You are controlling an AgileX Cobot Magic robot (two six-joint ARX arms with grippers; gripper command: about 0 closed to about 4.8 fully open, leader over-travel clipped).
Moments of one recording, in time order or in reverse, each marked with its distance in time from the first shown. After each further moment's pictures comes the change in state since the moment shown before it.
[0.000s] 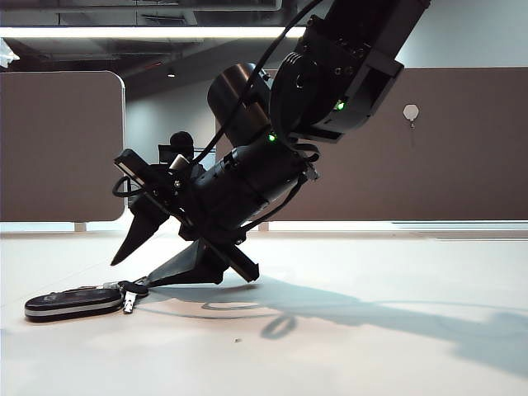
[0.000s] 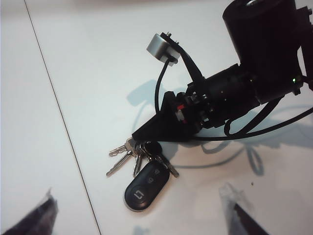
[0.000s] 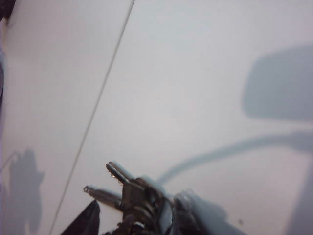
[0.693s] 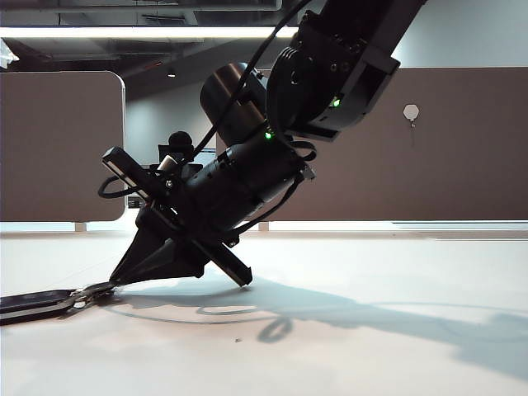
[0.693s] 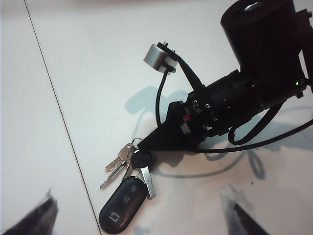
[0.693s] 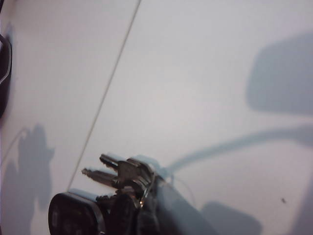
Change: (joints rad) left arm 0.000 0.000 0.000 -0.003 0.000 0.000; right arm 0.015 -0.005 -0.001 -0.029 -0.035 -0.020
